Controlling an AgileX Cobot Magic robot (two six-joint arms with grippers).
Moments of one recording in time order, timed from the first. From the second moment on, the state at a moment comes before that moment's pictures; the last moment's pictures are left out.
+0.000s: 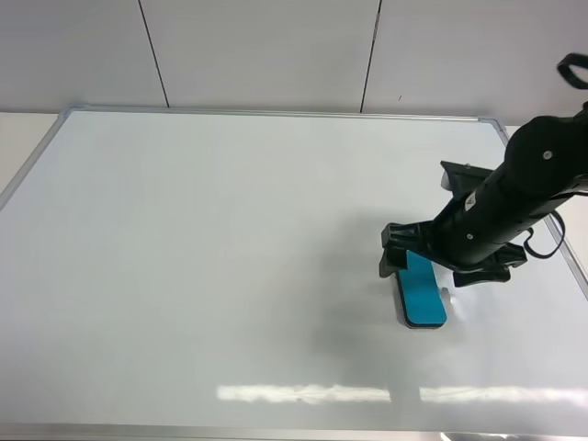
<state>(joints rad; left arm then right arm) -0.04 -0.01 -0.51 0.03 1.05 -0.13 0.42 1.61 -0.68 0.19 0.45 0.30</state>
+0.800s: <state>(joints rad) -0.04 -0.01 -0.51 0.03 1.05 -0.13 -0.25 0.60 -0.68 0.11 0.93 0.06</state>
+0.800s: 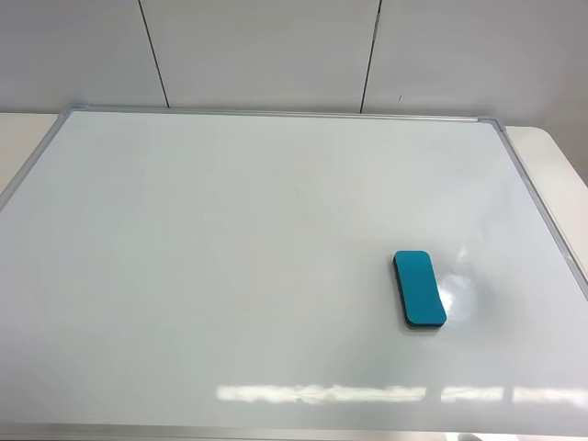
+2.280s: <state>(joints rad) -0.04 -0.01 -0.51 0.03 1.05 -0.13 -0.06 0.00 -0.50 0.10 1.06 -0.09</state>
